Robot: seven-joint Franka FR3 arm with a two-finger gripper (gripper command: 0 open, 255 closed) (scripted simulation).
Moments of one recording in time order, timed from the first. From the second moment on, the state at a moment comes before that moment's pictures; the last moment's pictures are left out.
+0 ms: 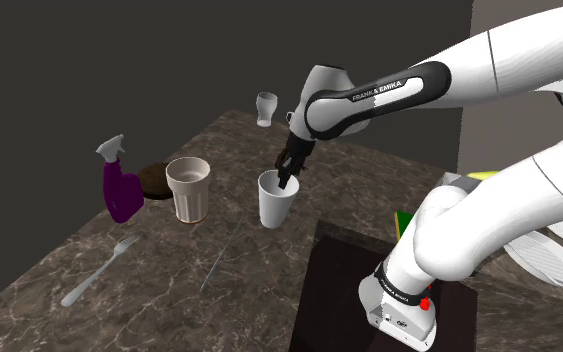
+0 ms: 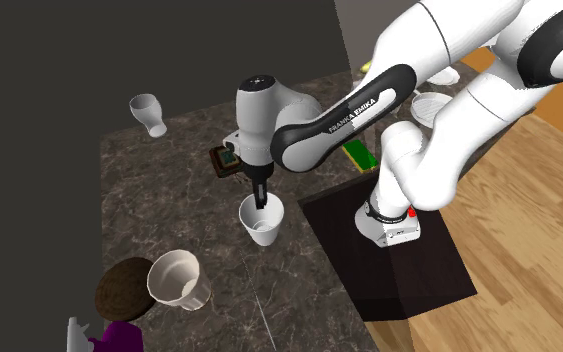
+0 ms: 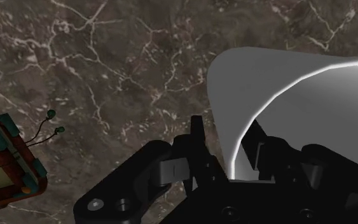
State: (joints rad) arm 0.08 -0.41 -0.10 -2.67 0.16 2.30 -0.24
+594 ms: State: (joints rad) arm 0.08 -0.42 -0.10 -2.66 0.16 2.30 -0.24
